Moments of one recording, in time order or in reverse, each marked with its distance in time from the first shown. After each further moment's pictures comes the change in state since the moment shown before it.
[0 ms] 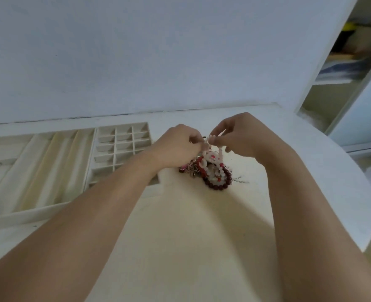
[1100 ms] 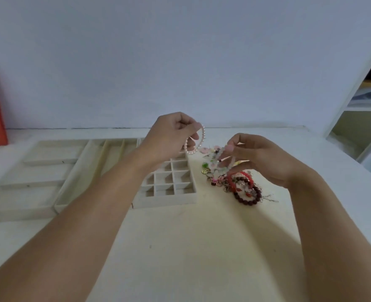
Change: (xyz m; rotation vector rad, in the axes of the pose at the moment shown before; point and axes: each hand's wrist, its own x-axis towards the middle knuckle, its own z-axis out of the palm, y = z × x) left_hand -0.046 -0.013 -0.073 -0.571 0.324 -0.091; right_hand -0.008 -0.009 0.014 0.493 -0.325 -0.182
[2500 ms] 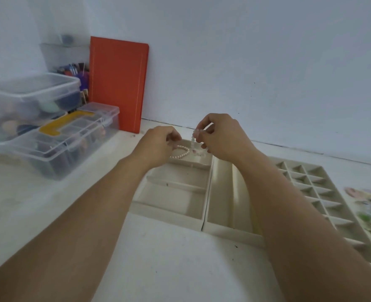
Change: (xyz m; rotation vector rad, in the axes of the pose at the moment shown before) left_hand -0.019 -0.138 -0.317 0.718 0.378 -0.095; right_hand 0.209 -0.098 0.323 -0.407 0.023 -0.249
